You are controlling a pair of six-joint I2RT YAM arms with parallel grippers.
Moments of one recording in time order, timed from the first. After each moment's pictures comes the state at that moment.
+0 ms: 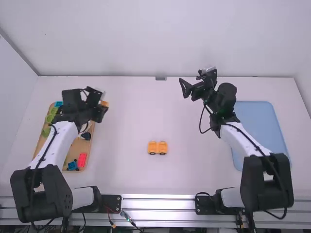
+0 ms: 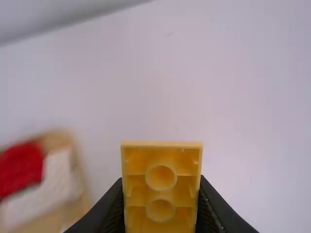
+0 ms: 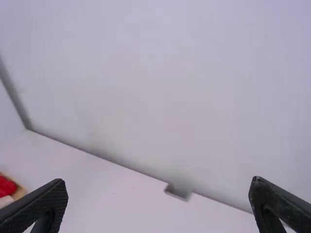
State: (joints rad) left arm 0.16 1.37 0.93 -0.35 0.40 0.41; right arm 0.14 1.54 0.86 0.66 -0.49 0.10
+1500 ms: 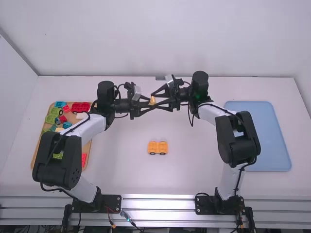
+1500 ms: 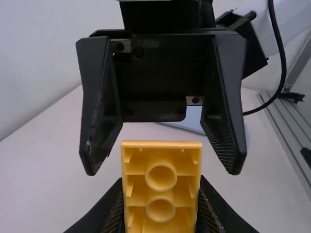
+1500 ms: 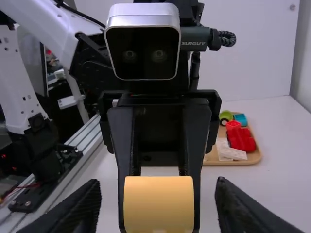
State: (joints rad) left arm -0.12 1.65 0.93 0.37 1.20 0.21; right arm 0.27 1.99 1.20 0.79 -1.55 0.15
